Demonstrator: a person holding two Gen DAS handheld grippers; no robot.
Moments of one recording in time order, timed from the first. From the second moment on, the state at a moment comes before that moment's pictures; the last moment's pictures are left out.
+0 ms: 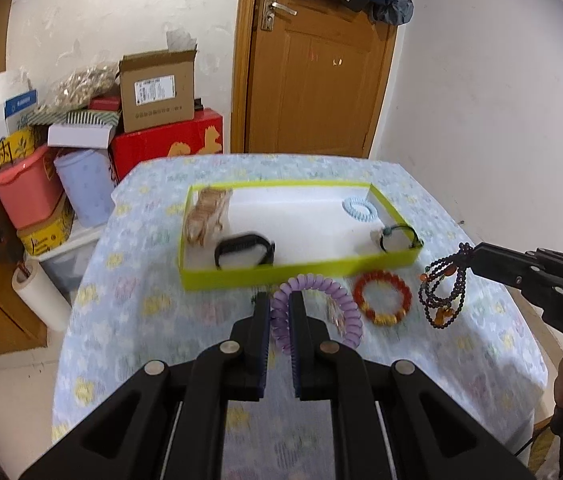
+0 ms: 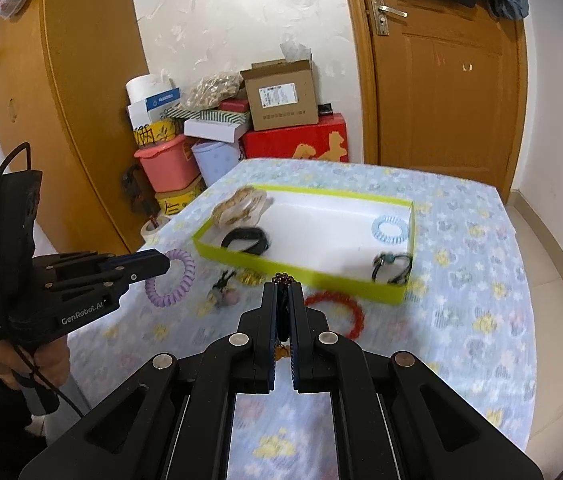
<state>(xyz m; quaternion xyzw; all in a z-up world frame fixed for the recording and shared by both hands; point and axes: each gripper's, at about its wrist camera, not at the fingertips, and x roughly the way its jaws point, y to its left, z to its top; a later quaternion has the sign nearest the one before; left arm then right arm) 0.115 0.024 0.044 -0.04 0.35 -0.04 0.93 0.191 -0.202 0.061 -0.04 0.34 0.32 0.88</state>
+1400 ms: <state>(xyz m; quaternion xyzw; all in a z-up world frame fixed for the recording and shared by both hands) 0.322 0.031 -0.020 -0.01 0.42 0.00 0.91 0.413 -0.171 -0.027 -0.06 0.44 0.25 0.86</state>
